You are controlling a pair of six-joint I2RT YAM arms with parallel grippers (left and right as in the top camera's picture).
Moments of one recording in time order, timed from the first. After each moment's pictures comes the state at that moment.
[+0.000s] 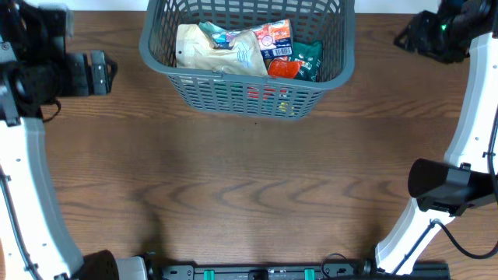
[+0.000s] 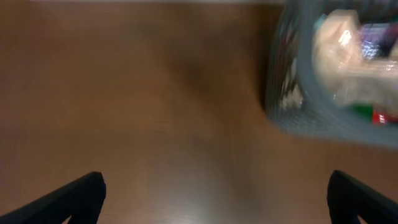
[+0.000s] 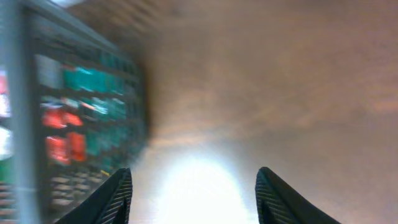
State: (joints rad) left arm 0.26 1.54 1.90 -1.33 0.17 0.17; right arm -0.19 2.07 2.52 -1.60 -0.14 0.13
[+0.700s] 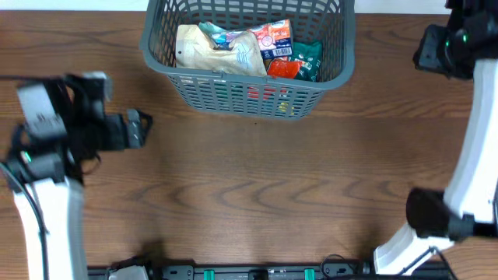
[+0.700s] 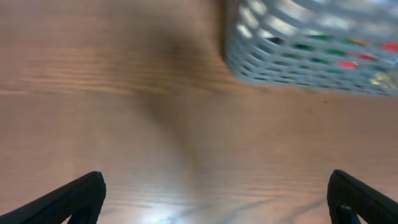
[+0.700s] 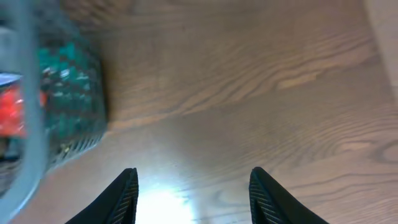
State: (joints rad) left arm 0.20 1.13 1.17 -0.96 0.28 0.15; right arm -0.07 1.83 2.47 -1.69 0.14 0.16
